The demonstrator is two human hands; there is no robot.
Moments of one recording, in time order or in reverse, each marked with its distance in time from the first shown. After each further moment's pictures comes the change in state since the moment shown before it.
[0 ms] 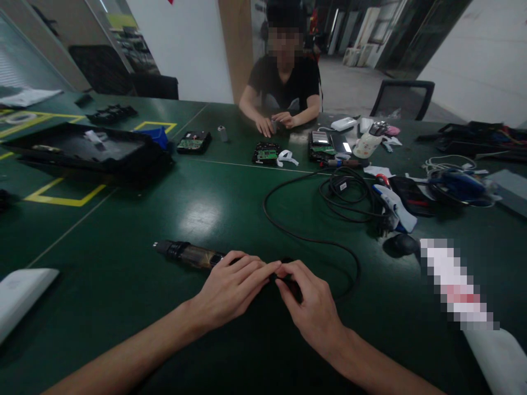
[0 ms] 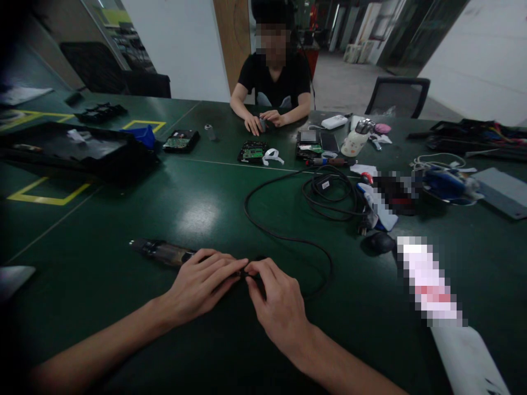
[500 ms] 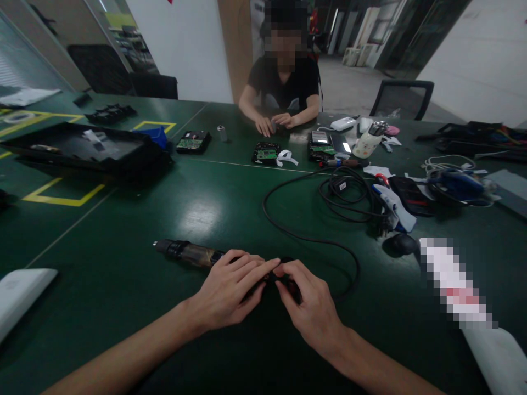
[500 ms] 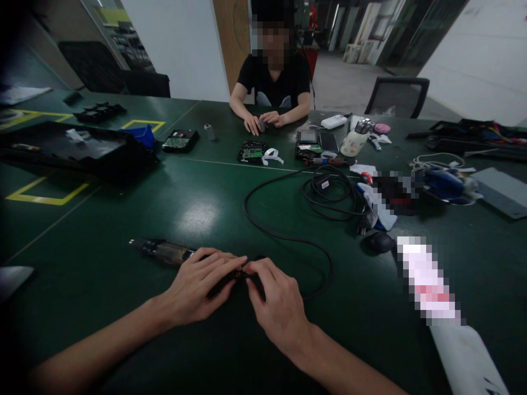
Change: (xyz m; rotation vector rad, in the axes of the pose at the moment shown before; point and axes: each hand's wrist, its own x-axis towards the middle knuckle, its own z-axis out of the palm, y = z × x) left_hand 0.002 0.001 -0.003 -0.025 -0.045 -0.016; right_hand -0.001 0.000 0.000 0.017 -0.010 -0.024
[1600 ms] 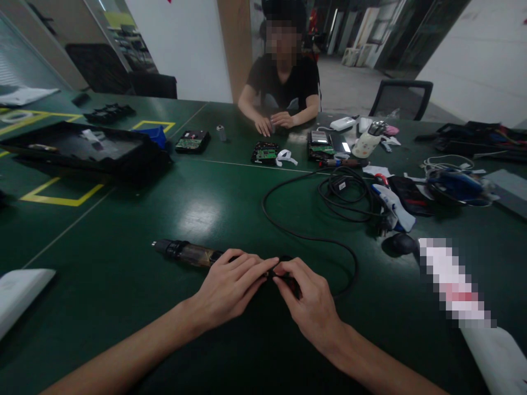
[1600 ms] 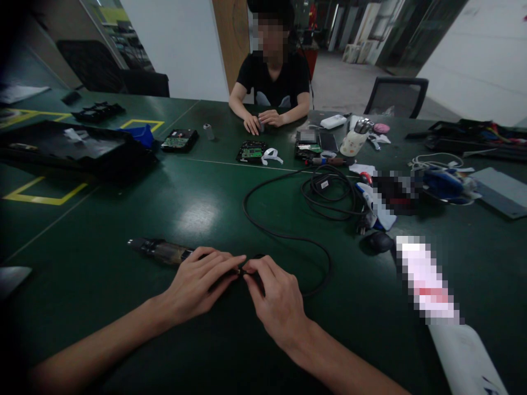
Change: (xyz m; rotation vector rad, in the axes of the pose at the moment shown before) left_hand 0.000 0.000 0.001 -0.019 0.009 -0.036; right_hand 0.005 0.001 0.000 -0.036 0.022 -0.006
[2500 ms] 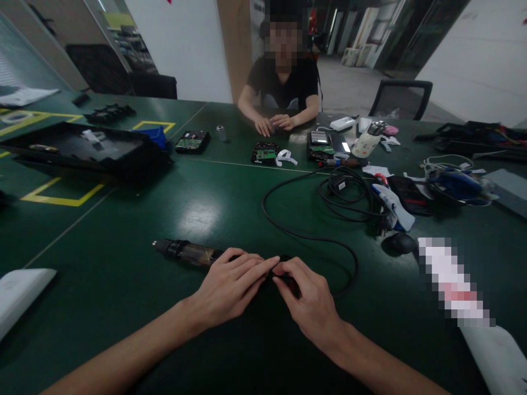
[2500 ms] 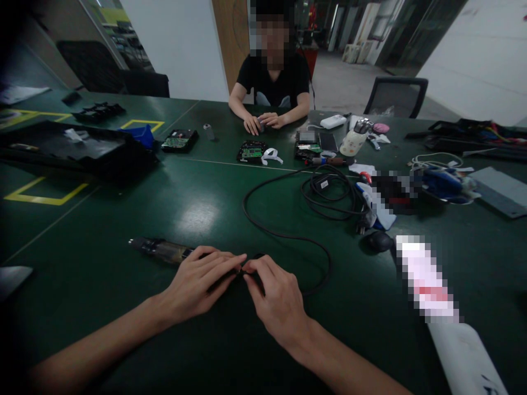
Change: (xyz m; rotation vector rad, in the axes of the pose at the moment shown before) left_hand 0.001 -0.002 -0.001 0.020 0.003 0.036; right_hand 0.001 0.000 -0.001 0.003 -0.011 -0.023
